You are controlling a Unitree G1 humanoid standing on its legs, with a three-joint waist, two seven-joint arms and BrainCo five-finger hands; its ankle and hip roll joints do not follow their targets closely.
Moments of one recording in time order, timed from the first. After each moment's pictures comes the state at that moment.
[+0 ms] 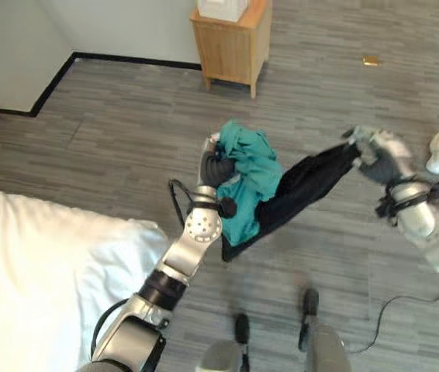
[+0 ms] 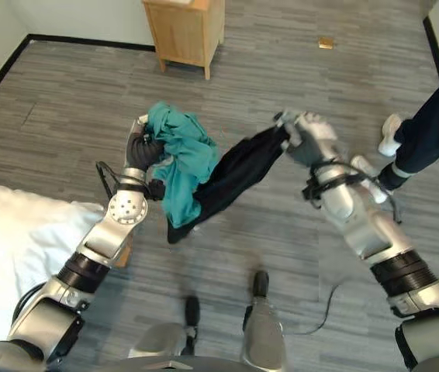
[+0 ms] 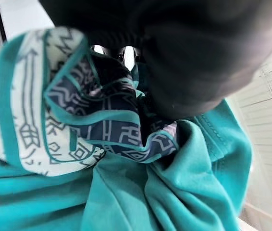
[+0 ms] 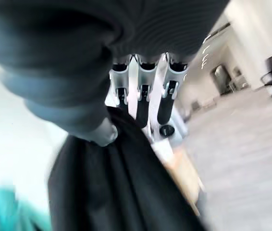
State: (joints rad) left arm -0.58 0.28 -0.34 0.23 0.02 -0.03 0.44; right arm -0.49 -0.88 0.25 0.05 -0.16 -0.11 -0.27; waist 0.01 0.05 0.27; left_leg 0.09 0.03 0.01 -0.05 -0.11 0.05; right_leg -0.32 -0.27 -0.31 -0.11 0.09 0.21
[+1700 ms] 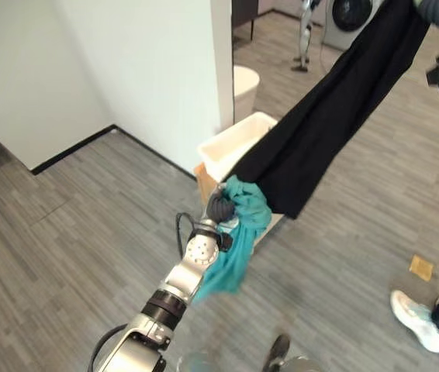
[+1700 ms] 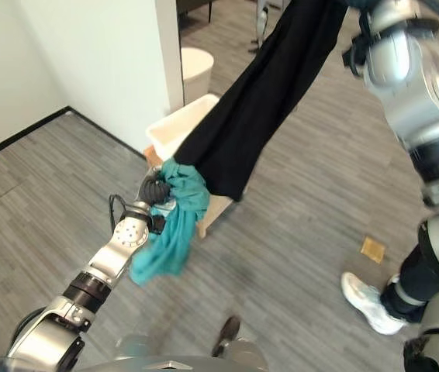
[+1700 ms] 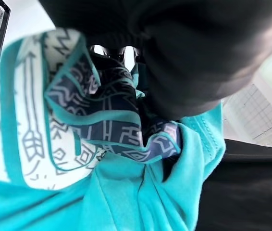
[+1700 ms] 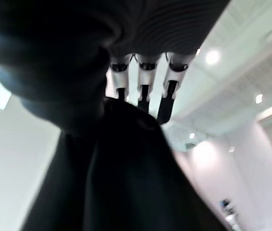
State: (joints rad) left arm -0.38 0.27 -0.41 0.32 0.04 -0.02 0.29; right arm -1.46 -1.02 0.76 0.55 -0.14 -0.05 -0.32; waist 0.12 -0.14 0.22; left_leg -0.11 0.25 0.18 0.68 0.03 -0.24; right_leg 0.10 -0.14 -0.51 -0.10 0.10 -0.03
